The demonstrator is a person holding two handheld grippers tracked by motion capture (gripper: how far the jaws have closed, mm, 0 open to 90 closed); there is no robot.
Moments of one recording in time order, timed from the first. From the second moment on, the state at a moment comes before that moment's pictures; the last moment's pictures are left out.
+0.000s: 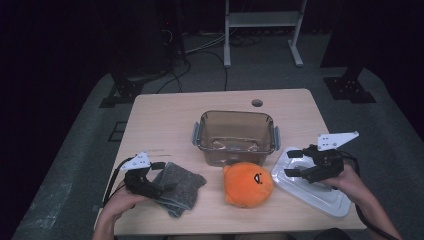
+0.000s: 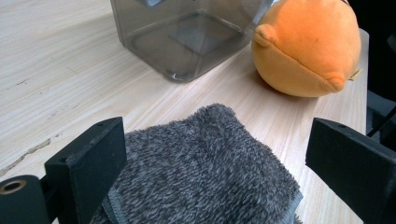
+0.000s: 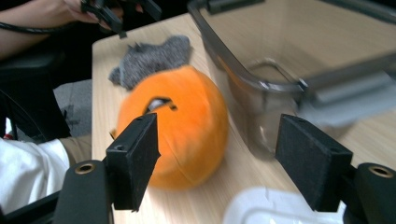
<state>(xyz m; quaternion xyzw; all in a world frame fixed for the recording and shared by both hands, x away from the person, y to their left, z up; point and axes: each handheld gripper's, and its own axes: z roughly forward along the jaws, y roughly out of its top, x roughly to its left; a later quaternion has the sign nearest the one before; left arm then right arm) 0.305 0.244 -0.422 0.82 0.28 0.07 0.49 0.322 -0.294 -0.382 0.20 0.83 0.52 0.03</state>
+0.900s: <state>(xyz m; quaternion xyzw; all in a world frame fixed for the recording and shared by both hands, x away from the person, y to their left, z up) 0.301 0.244 -0.415 0.82 0.27 0.08 0.49 0.312 -0.202 -0.365 0.08 0.86 0.50 0.00</state>
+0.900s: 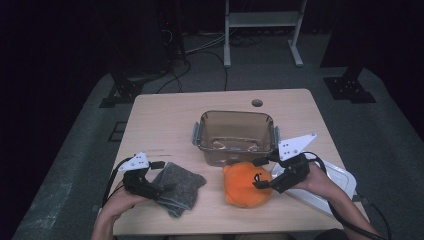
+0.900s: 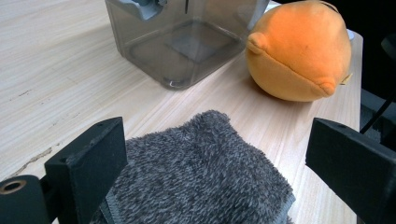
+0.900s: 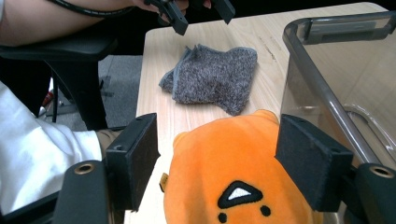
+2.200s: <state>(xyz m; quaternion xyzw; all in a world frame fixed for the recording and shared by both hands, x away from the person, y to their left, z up) 0.302 0.246 -0.417 0.82 0.27 0.07 0.50 0.331 -0.173 -0.407 0.08 0.89 0.45 0.01</state>
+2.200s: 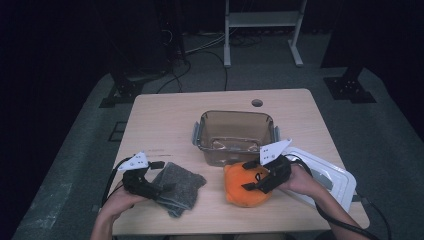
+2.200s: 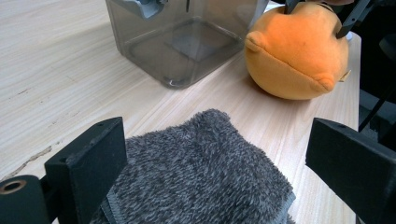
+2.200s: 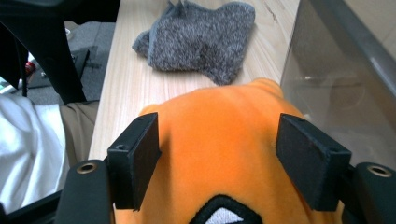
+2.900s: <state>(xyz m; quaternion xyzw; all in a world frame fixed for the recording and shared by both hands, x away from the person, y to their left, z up) 0.302 0.244 -0.418 0.82 0.27 0.07 0.49 0.320 -0.166 -0.421 0.09 0.90 0.43 0.03</state>
